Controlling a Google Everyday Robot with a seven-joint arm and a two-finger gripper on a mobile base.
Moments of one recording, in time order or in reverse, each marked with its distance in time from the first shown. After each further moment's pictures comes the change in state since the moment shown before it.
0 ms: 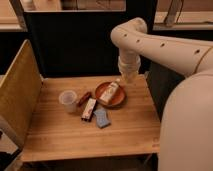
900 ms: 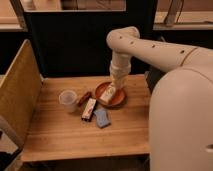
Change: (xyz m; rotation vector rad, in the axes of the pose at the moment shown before) arm 0.000 0.048 0.025 -0.183 0.056 -0.023
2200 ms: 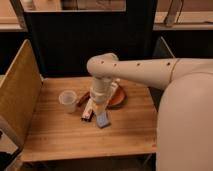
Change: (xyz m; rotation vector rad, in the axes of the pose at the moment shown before) arm 0.072 0.123 0.080 -0.115 0.137 -0.500
